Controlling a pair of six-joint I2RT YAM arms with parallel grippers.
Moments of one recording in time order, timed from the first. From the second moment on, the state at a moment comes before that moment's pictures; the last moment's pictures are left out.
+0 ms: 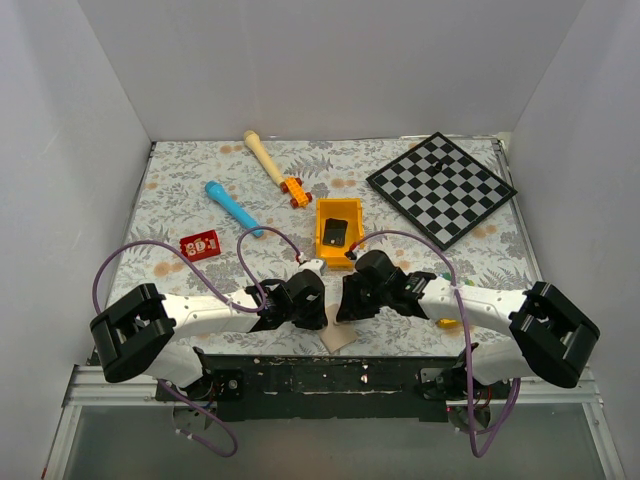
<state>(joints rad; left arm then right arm) -1.06 1.41 0.62 -0.11 -0.06 -0.80 0.94 1.34 0.63 -0.16 -0.21 0.73</state>
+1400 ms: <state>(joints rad) -1.06 1.41 0.63 -0.11 -0.06 -0.80 0.95 1.40 0.64 -0.16 -0.22 0.72</state>
